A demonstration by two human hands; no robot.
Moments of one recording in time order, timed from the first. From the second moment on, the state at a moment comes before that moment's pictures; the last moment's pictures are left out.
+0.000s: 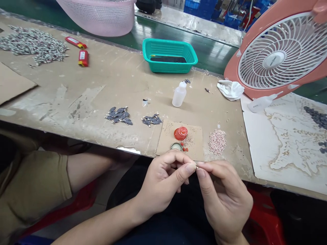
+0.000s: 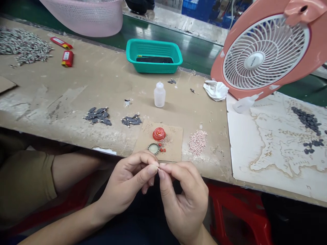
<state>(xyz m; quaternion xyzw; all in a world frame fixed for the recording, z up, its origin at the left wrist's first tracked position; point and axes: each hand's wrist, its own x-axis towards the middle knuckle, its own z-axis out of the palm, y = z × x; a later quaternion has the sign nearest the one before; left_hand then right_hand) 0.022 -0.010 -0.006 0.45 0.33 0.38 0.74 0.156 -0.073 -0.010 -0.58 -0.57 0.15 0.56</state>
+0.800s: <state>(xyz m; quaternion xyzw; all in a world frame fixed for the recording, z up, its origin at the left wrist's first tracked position) -0.068 0.091 -0.028 0.83 0.51 0.22 0.04 0.181 -0.006 -0.005 -0.68 -0.61 0.14 0.37</state>
